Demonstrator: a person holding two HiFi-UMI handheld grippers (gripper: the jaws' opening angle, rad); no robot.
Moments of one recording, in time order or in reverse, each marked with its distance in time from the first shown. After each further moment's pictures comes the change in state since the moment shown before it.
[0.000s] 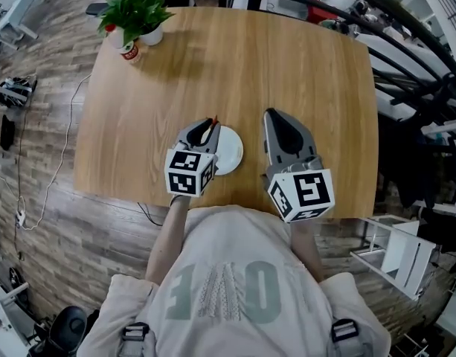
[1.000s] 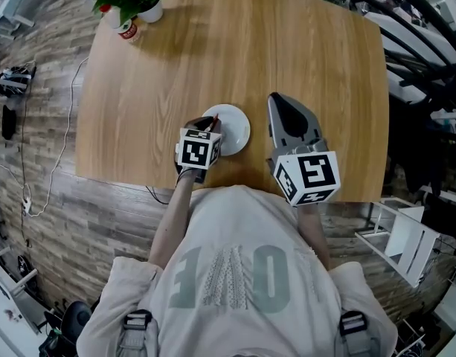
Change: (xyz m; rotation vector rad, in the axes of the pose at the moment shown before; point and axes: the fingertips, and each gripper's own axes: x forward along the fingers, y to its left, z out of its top) left arm 0.023 0.021 -0.117 -0.054 0.415 0.034; right arm 0.008 -0.001 -0.032 0.011 0.103 0.012
